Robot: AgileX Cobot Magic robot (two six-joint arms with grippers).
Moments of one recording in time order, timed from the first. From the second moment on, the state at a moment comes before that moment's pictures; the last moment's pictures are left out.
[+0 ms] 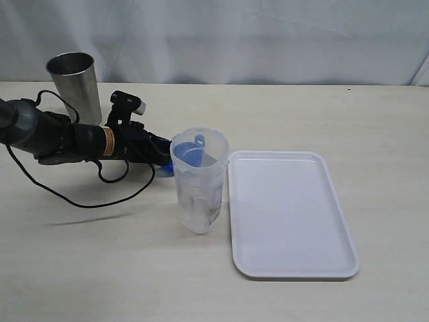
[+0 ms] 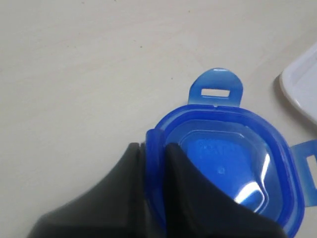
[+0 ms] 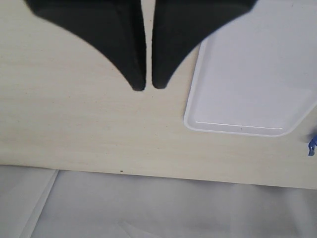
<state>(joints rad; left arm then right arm) -0.22 2.31 -1.22 1.13 -0.61 -0.89 0.00 0.01 0.00 -0.04 0.34 -0.06</state>
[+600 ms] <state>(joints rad) -0.20 2.15 -1.02 1.14 -0.45 -0.85 0.00 0.01 0.00 -0.04 0.34 -0.06</state>
